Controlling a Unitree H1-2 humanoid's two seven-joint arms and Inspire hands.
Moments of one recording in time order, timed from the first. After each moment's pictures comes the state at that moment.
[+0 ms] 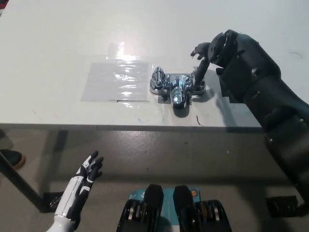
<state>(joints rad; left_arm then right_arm) 0.06 0.13 -0.03 -0.10 -0.01 -0.02 -0.11 -1.36 -0.09 0.49 1.26 -0.49 0.45 0.46</state>
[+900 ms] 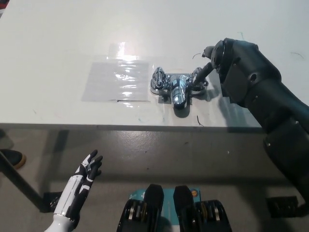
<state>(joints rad) 0.06 0.13 -0.03 -0.10 -0.01 -0.02 -0.11 -1.36 -0.10 0.63 1.32 -0.55 0.43 0.40</state>
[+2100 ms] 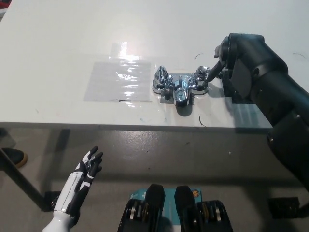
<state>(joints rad) 0.04 0.13 -0.03 -0.10 -0.02 -0.02 -0.11 -1.40 -0.13 0.73 1.39 -0.58 0.40 0.48</state>
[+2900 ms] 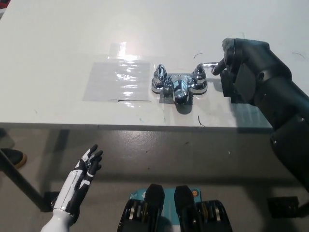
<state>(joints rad) 0.03 0.14 -0.03 -0.10 -0.02 -0.02 -0.11 -1.37 -0.13 0.67 1.38 -0.58 0.42 0.28</state>
